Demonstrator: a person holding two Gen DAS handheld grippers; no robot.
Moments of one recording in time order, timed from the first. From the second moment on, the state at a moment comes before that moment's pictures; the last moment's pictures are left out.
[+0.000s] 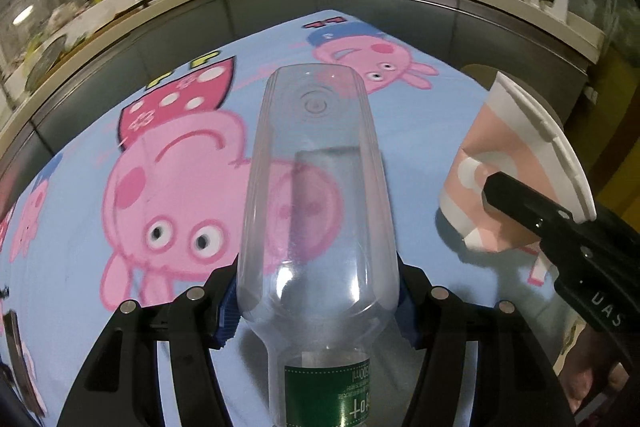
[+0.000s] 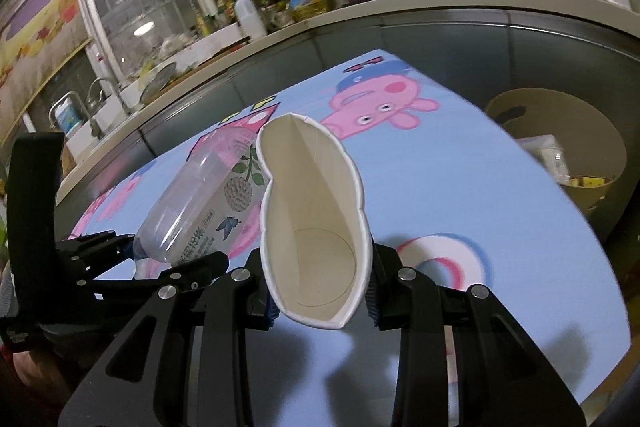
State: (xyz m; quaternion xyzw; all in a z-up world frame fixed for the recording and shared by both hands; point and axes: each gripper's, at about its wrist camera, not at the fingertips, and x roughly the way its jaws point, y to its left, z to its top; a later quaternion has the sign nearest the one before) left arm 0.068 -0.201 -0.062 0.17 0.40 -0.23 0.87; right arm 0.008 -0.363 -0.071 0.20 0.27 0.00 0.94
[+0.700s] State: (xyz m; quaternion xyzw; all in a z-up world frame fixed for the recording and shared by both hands) left arm 0.072 -0.309 -0.044 0.23 0.37 -0.29 0.85; right arm -0.007 -0.453 -0.075 0.25 0.24 -0.07 0.94
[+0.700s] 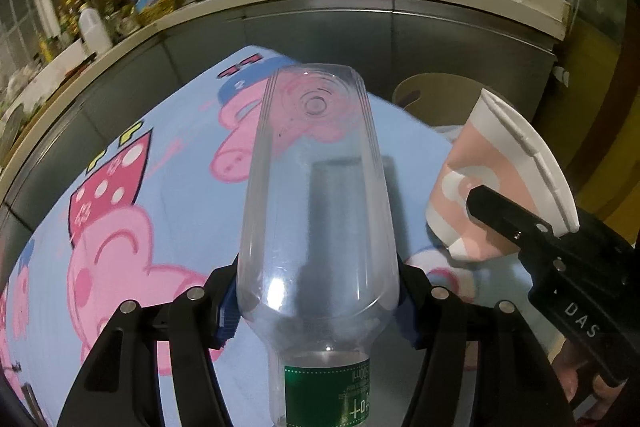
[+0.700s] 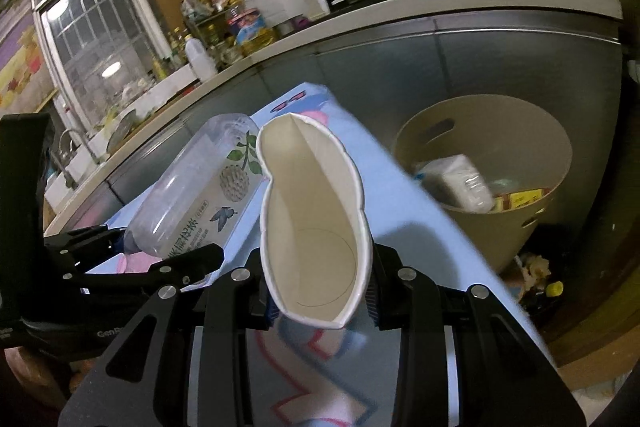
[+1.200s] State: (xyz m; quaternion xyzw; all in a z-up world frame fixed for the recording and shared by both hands) left arm 0.078 -0.376 -0.042 0.26 0.36 -0.33 0.84; right arm -0.012 -0.515 -0.078 0.28 0.21 -0.12 0.93
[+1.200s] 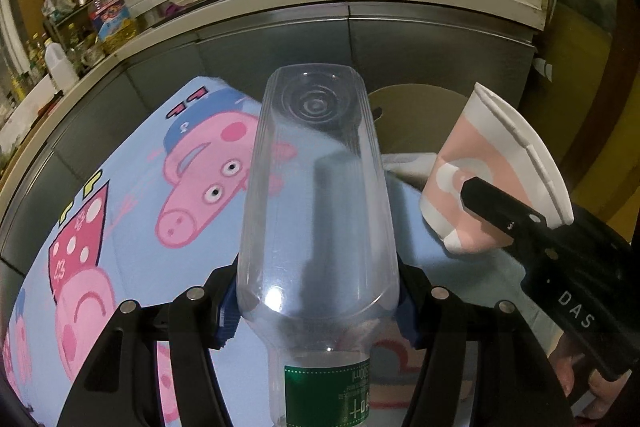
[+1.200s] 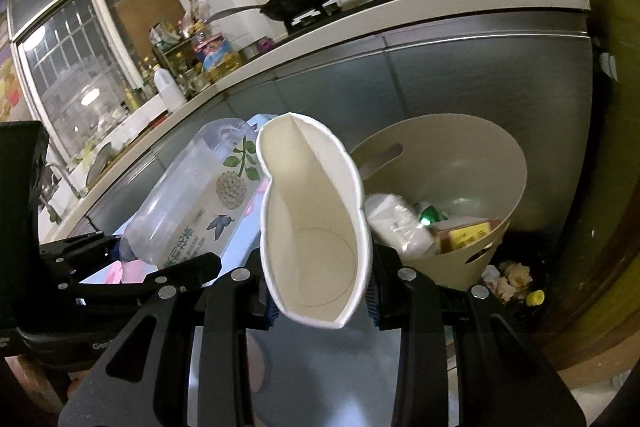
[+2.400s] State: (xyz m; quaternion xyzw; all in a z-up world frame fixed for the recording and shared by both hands) left arm 0.099 -0.478 -0.067 0.28 0.38 -0.37 0.80; right arm 0.003 -0.621 -0.101 0.31 0.24 -0.18 0.90
